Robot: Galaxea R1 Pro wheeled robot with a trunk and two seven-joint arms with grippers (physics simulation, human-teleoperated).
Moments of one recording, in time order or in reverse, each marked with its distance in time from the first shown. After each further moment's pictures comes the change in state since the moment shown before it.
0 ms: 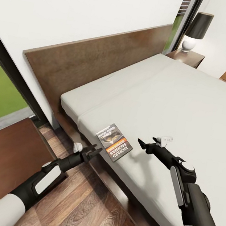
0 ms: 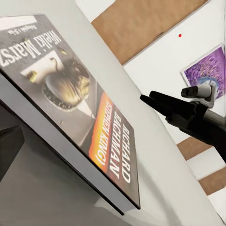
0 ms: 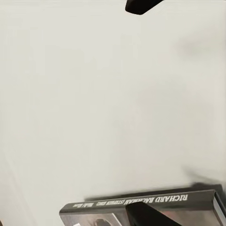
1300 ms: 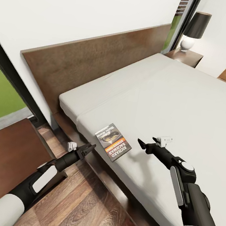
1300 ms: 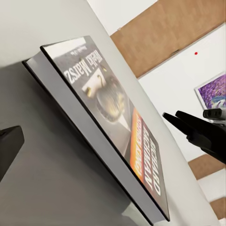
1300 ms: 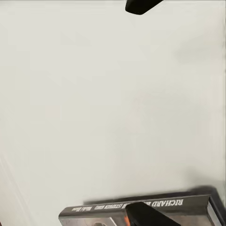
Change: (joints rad) left arm 0.000 -0.007 0.096 0.065 0.014 0.000 -0.005; right arm 0.000 0.000 0.002 0.000 0.000 0.000 0.000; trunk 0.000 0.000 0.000
